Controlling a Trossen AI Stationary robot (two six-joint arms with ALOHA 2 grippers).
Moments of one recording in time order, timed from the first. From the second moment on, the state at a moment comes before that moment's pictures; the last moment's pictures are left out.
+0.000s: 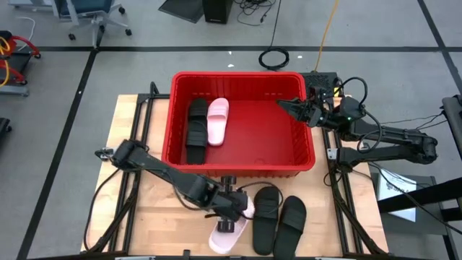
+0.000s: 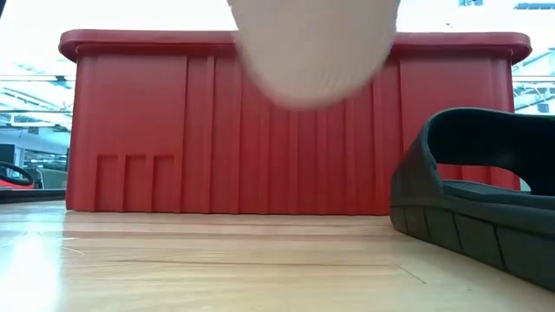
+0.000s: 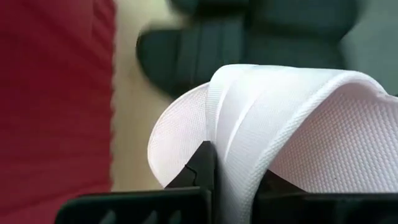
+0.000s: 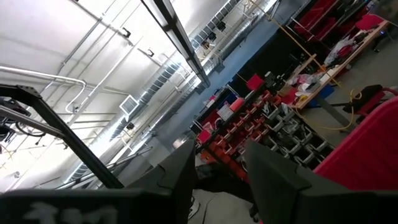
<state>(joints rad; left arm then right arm) -0.45 2.02 1.92 -0.93 -0.20 -0.33 -0.25 0.88 0.76 0.48 -0.08 0.90</state>
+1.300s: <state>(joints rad) -0.20 1.50 1.92 -0.87 -0.85 0.16 -0.25 0.88 0.76 0.49 0.12 0.85</state>
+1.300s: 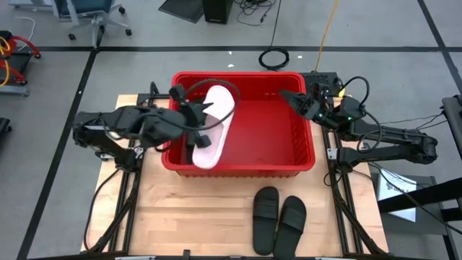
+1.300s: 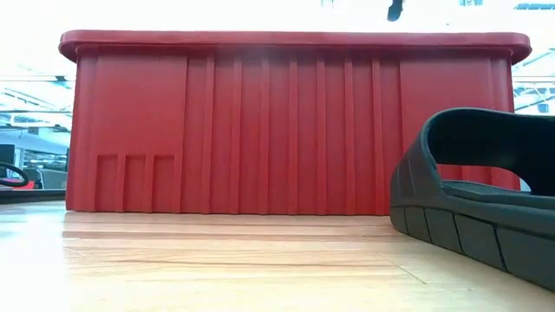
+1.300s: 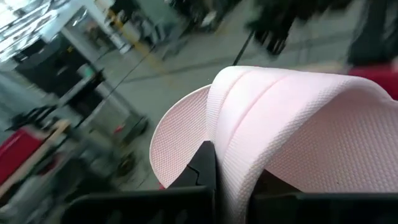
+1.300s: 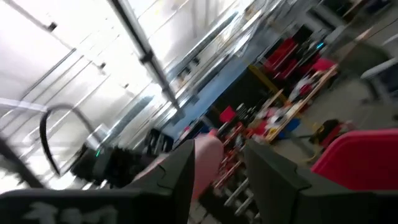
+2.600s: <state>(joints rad) 0.11 1.62 1.19 -0.54 -0.62 -0.05 -0.43 0.87 0.76 0.58 0.13 0.83</state>
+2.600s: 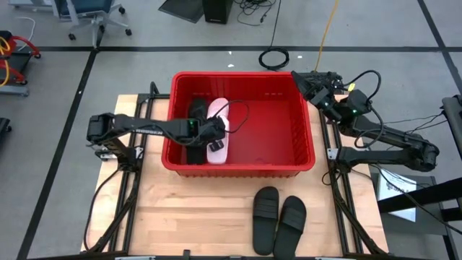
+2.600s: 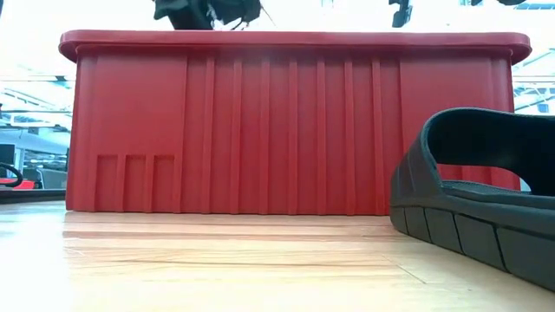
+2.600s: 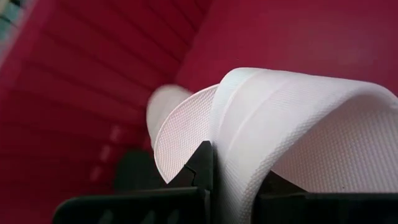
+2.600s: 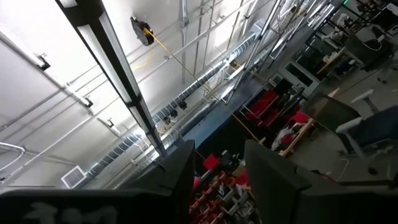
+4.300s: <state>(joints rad) 0.25 1.66 1.01 -0.29 -0.30 0.02 -0.43 0.87 0.76 0.57 0.13 0.85</state>
